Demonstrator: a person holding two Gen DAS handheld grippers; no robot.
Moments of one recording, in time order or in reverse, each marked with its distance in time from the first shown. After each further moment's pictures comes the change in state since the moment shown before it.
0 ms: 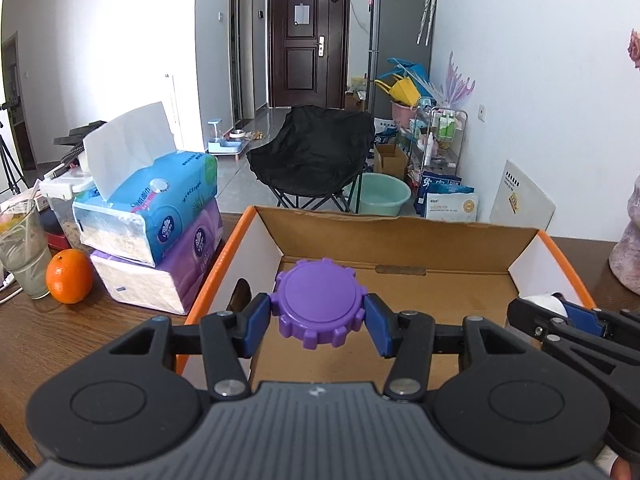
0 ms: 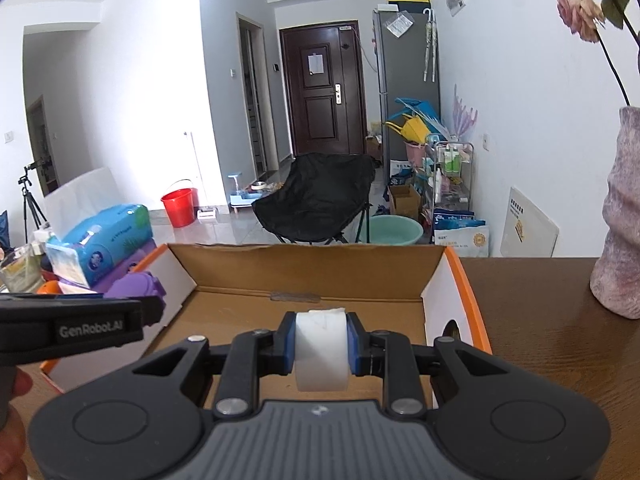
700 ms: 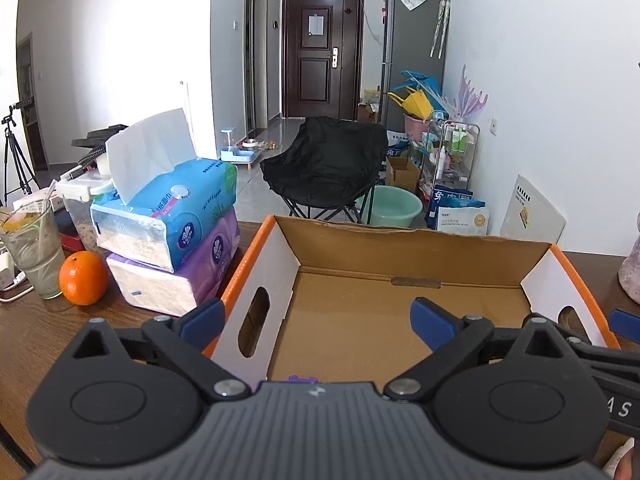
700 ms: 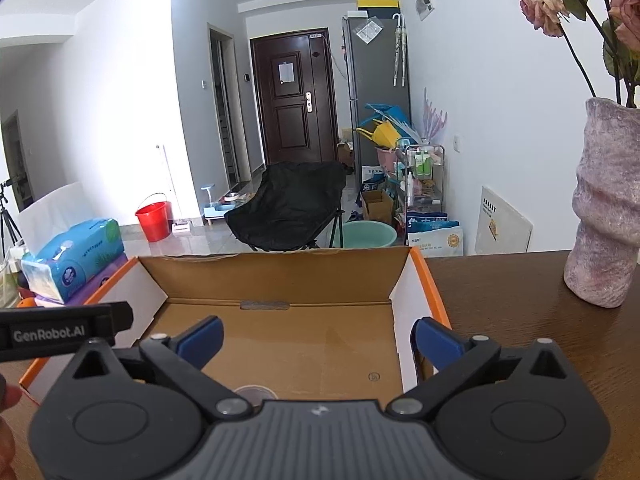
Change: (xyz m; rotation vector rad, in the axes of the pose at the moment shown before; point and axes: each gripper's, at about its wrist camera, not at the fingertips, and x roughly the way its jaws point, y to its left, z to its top) left arm -0.007 0.009 0.001 -0.028 -0.042 0.035; right arm -0.005 -0.010 -0.001 0.042 -0.025 -0.078
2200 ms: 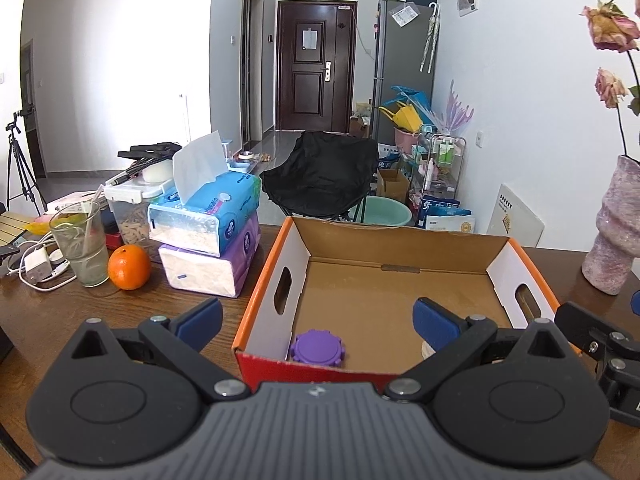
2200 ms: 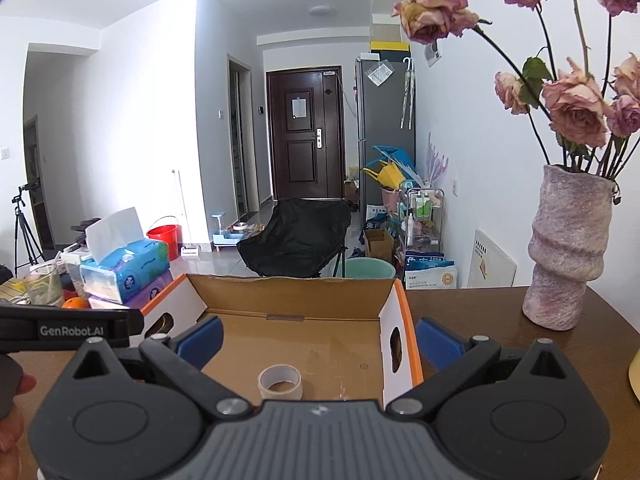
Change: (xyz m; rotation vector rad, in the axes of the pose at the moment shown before) left arm -0.099 0.022 -0.019 0.003 -0.038 -0.034; right arm -0.125 0.013 -0.012 -0.063 -0.123 0.007
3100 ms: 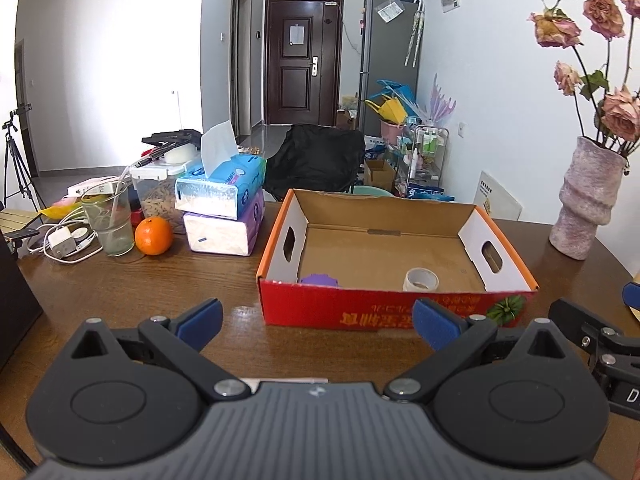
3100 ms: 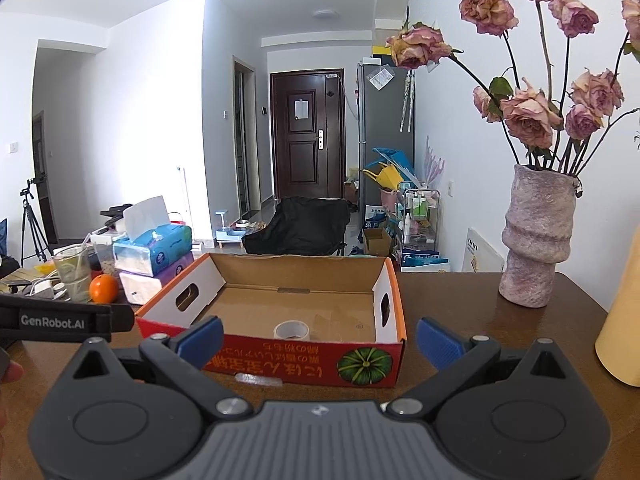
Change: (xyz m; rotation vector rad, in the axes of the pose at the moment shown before) left arm -0.084 0.014 -0.040 0.024 0.021 -0.039; right arm -0.091 0.011 -0.032 -0.016 -0.003 -0.005
